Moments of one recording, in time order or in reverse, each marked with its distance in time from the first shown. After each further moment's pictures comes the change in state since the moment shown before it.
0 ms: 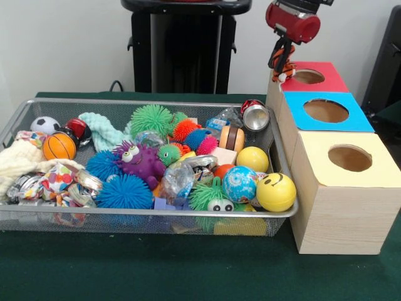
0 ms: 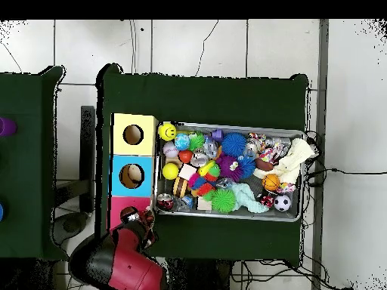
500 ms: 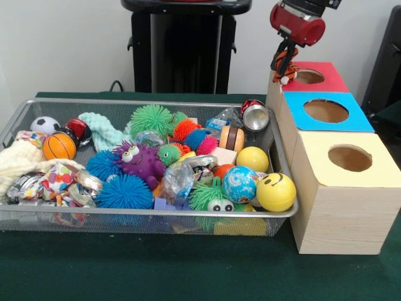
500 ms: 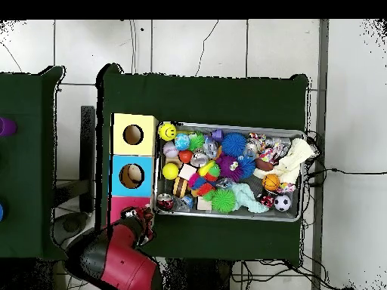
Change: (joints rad) arm 0.084 0.088 -0.086 -0.075 0.057 0.064 0.016
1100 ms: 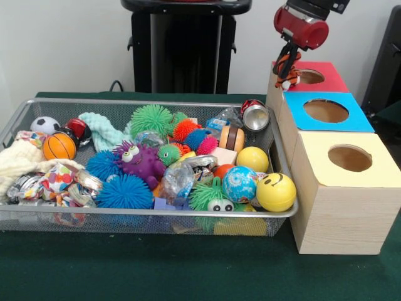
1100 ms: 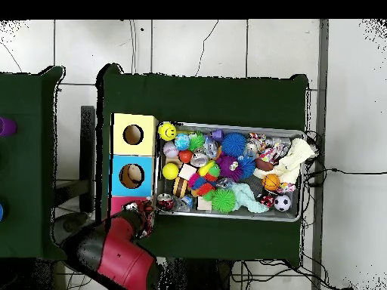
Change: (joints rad) arm 0.024 0.047 -0.038 -0.047 0.044 0.015 0.072
